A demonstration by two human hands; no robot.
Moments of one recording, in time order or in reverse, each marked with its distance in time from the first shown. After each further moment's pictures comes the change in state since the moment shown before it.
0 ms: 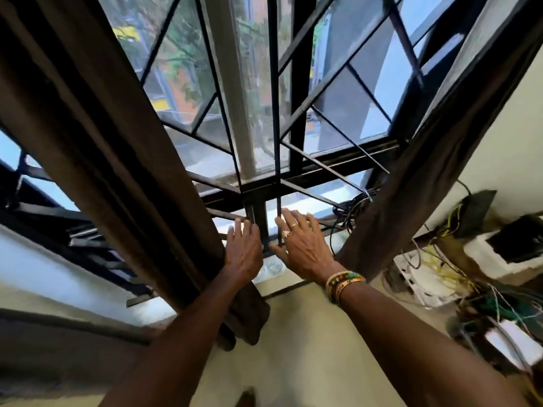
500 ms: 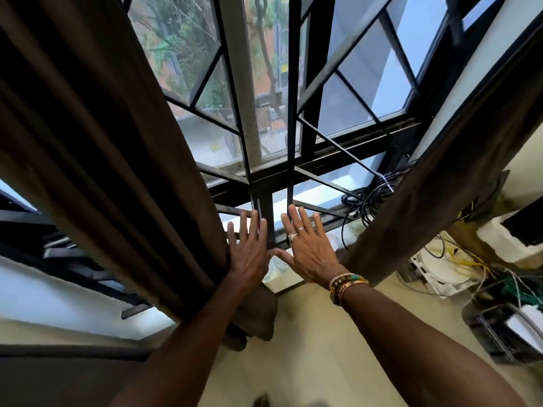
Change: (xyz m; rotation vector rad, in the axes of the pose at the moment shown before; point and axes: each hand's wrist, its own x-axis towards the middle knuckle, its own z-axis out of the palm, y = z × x) left_hand 0.033 -0.032 0.089 0.055 0.084 0.038; right_hand 0.030 -0.011 0.101 0.001 -0.133 0.118
